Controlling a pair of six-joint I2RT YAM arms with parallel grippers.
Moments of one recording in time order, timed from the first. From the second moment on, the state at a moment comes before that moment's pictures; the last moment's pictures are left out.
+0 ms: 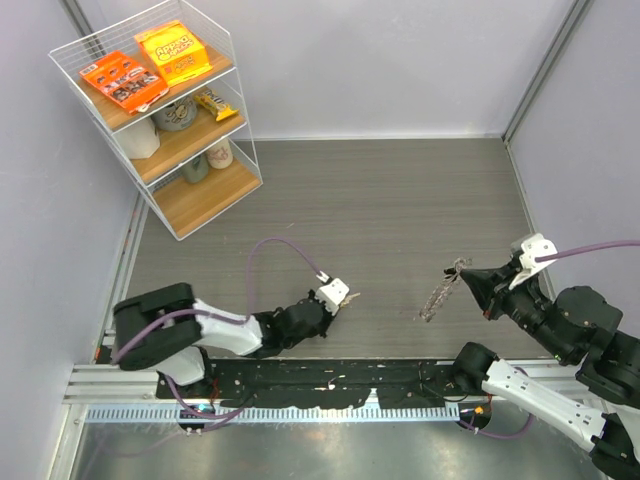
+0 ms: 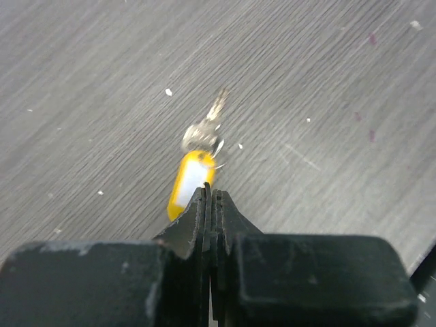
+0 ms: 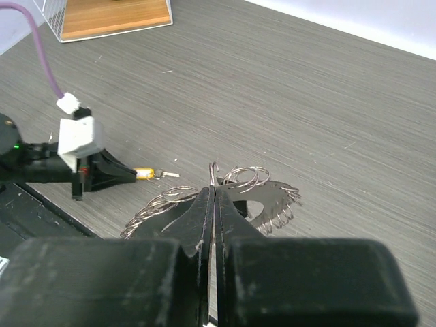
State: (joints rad) left arm -1.22 1.59 0.43 0.68 -0.36 -0.18; right arm 0.87 0.36 1.12 -0.99 0.33 0.13
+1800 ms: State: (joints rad) left arm -1.21 1.66 0.75 0.11 -0.48 -0.42; right arm 0.87 0.37 1.08 -0.91 0.30 0.09
